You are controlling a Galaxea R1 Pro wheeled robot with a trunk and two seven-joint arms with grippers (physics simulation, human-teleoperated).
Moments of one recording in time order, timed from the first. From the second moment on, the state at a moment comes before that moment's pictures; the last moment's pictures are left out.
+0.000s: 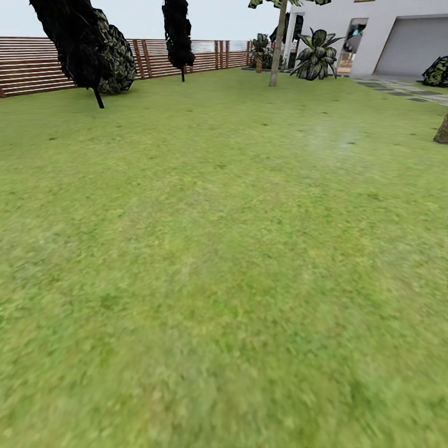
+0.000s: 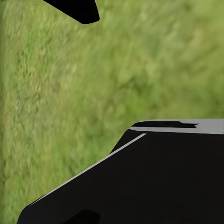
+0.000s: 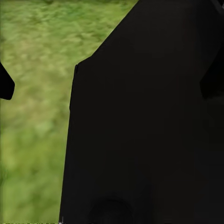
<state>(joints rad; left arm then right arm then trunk) 0.00 0.09 0.00 -0.09 0.00 -0.02 0.00 -0.09 -0.01 0.00 -0.07 -0.01 -0.10 -0.01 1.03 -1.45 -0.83</state>
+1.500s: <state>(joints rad) 0.00 0.09 0.00 -0.09 0.00 -0.02 0.00 -0.09 -0.01 0.00 -0.07 -0.01 -0.10 -0.01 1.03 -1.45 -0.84</state>
